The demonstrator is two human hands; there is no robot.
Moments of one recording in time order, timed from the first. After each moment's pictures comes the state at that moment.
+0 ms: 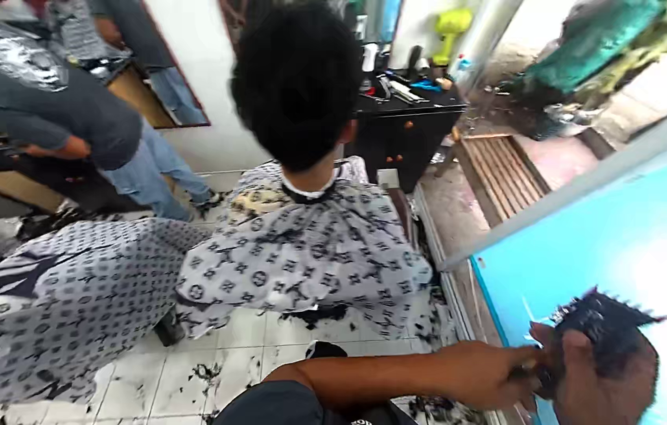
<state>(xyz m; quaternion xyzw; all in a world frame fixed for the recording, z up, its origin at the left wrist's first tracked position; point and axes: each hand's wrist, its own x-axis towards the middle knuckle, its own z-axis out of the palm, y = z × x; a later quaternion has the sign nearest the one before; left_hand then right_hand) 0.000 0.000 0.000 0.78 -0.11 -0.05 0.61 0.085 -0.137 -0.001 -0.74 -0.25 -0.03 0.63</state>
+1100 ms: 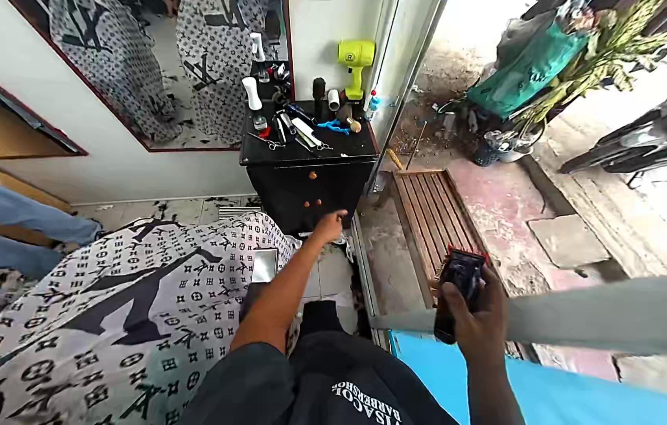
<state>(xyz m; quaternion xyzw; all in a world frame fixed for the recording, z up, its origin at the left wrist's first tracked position) 0.605 0.369 -0.156 0.82 0.32 0.00 0.48 0.645 0.032 -0.042 -0.71 -0.30 0.08 0.64</state>
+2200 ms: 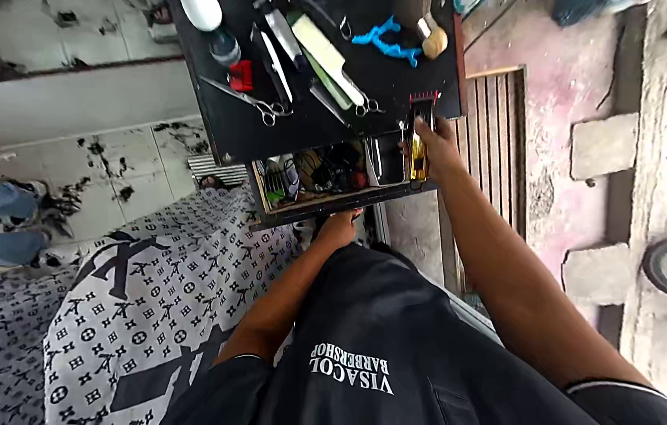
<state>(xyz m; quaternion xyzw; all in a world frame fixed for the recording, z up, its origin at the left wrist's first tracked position) 0.649 0.596 -0.257 0.76 0.26 -0.26 0.54 0.913 0.543 -0.216 -0.74 -0.05 0.39 0.55</state>
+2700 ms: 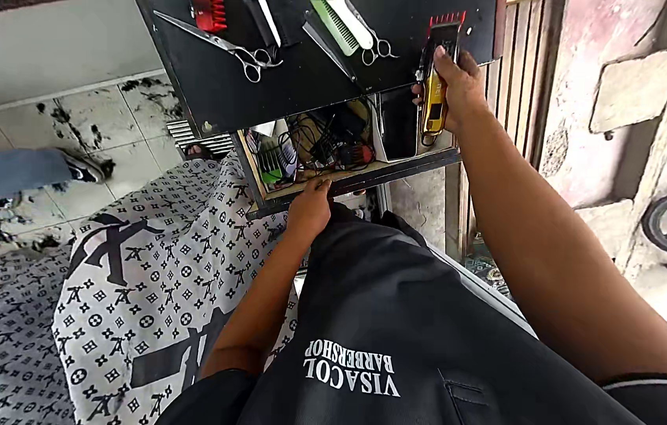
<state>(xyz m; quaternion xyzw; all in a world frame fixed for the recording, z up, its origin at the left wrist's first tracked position) 0.613 0.638 -0.231 0.80 0.33 -0.31 0.40 0.934 0.567 -0.234 -0.72 -0.01 0.40 0.57</state>
